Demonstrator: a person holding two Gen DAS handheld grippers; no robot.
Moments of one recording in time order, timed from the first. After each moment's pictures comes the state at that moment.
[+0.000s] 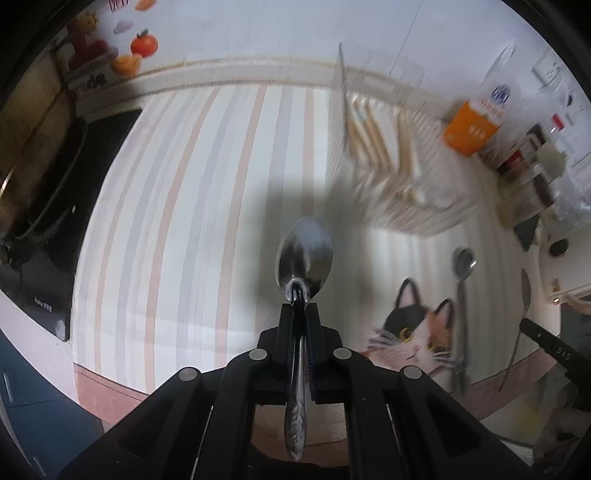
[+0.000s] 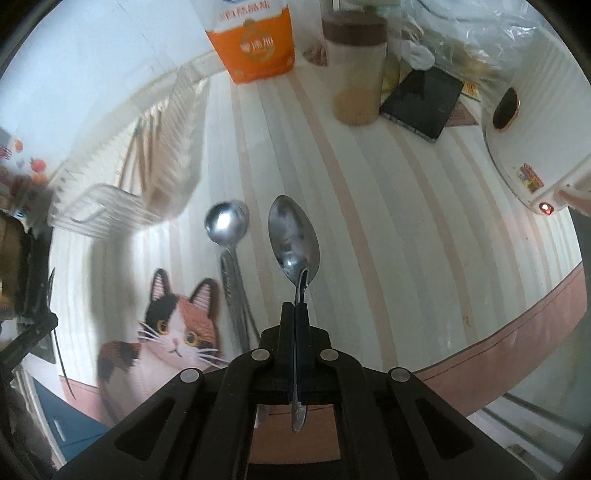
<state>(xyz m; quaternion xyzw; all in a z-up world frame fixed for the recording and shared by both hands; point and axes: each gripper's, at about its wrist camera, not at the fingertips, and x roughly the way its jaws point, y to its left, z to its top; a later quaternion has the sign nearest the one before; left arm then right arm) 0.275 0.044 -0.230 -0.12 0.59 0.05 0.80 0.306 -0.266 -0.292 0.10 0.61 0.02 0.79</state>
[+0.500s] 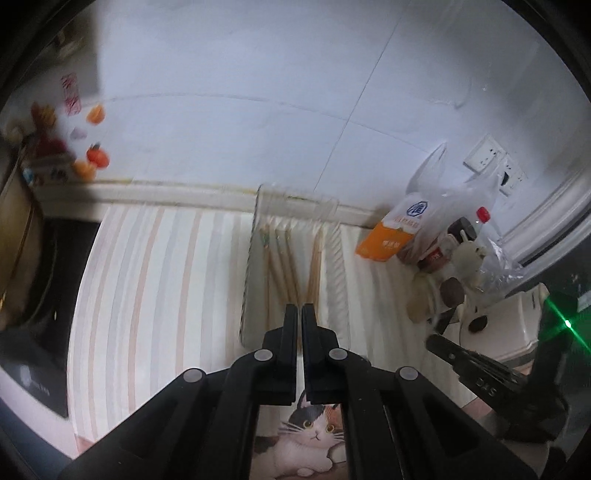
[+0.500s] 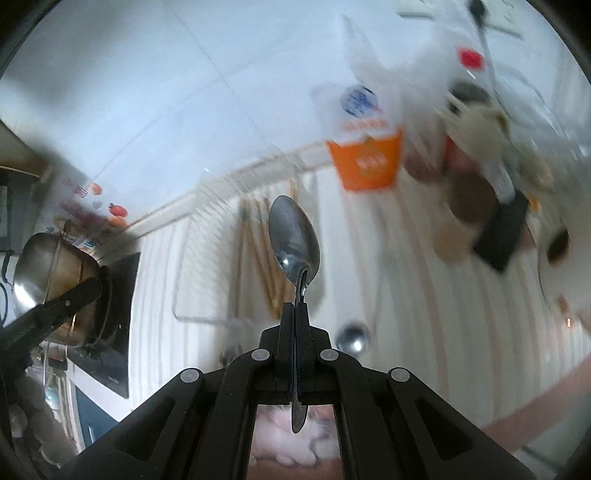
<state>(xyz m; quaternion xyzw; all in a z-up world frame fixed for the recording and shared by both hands) 0.368 0.040 -0.112 -0.15 0.49 -0.03 0.86 0.384 -0.183 -0.189 0.12 0.53 0.13 0.83</state>
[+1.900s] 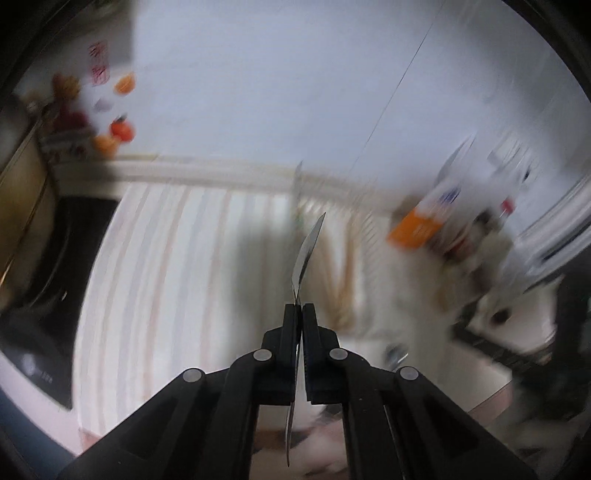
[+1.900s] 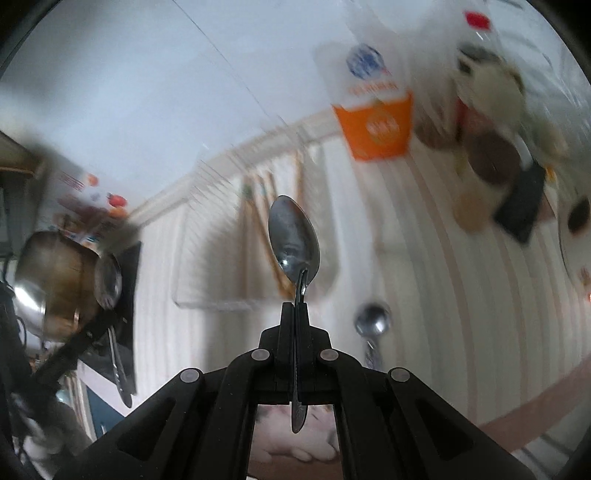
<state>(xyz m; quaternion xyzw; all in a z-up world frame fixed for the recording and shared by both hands) 0.348 0.077 -0.122 -0.17 0.49 -0.01 0.85 0.387 -0.169 -0.212 0.15 0.55 0.14 0.81</state>
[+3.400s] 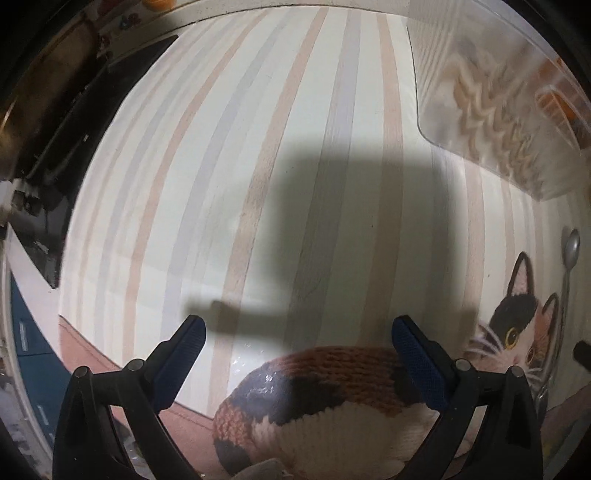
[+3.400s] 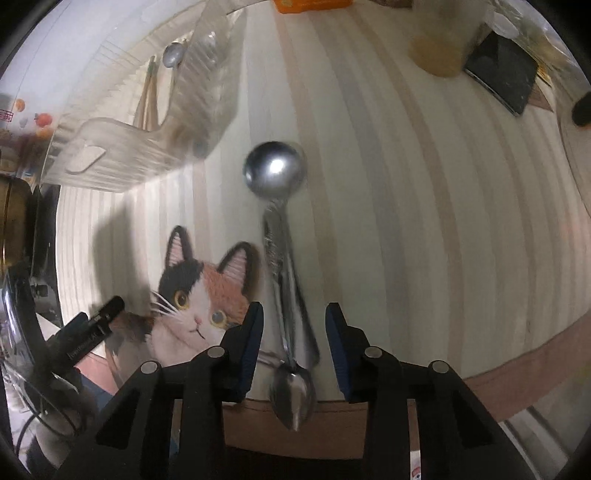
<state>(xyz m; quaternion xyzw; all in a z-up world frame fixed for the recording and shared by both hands) 0.271 0.058 -0.348 -0.10 0.65 0.17 0.73 0.331 -0.206 -0.351 0.09 0.69 0.08 0.71</state>
